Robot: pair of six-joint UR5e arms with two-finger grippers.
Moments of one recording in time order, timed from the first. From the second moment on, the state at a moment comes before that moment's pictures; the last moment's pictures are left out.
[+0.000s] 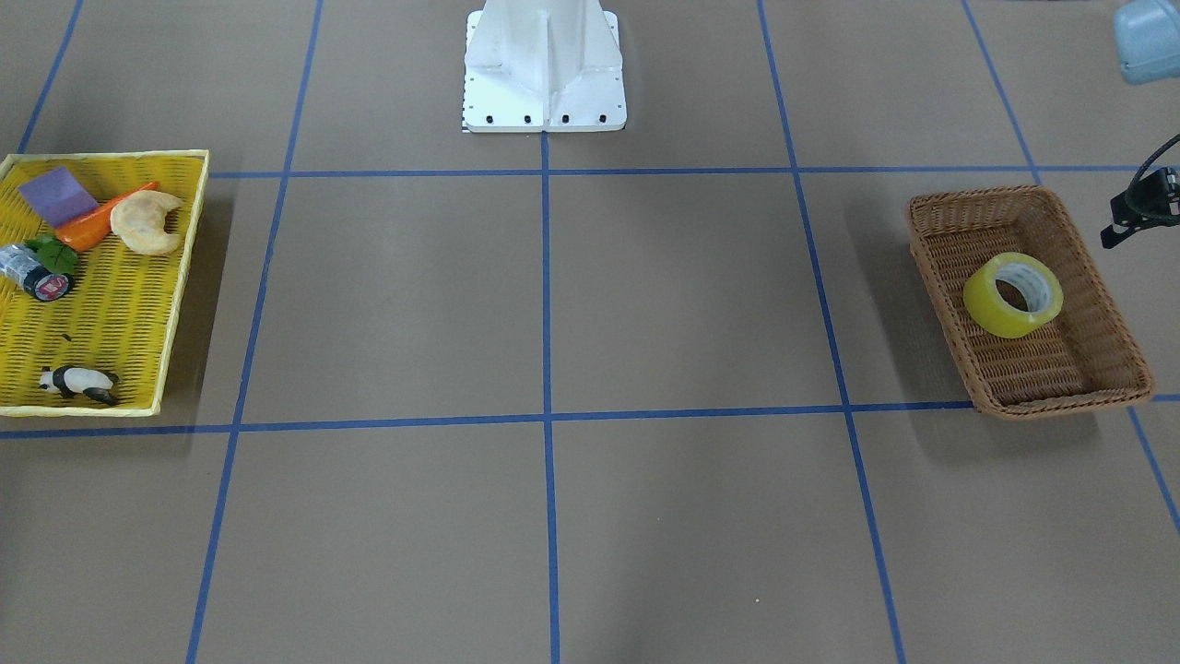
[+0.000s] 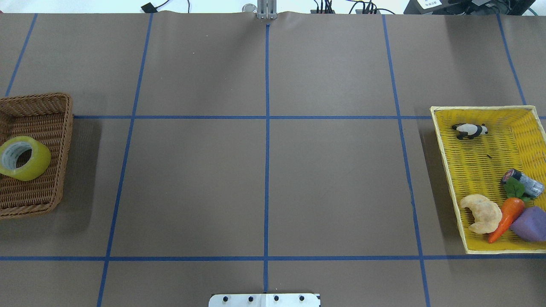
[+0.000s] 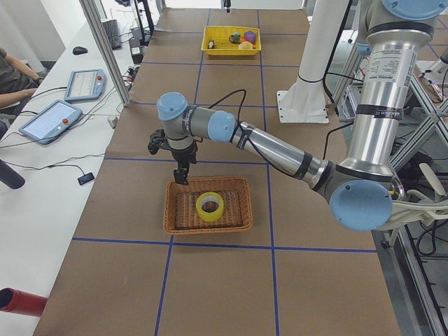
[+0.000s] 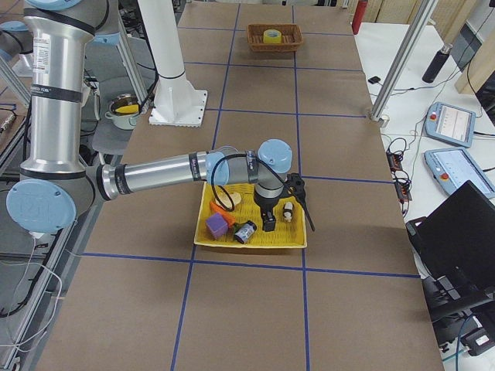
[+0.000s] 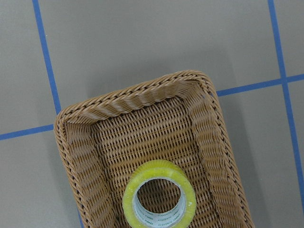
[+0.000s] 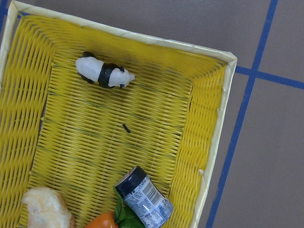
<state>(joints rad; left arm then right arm) -1.37 -1.71 -1.87 -1.32 -2.35 -0.06 1.41 -1.69 1.89 -1.68 2.37 -0.07</state>
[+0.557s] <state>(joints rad) -1.37 -1.71 -1.85 -1.34 -2.35 -0.06 1.41 -1.66 1.89 -1.68 2.36 -0.06</state>
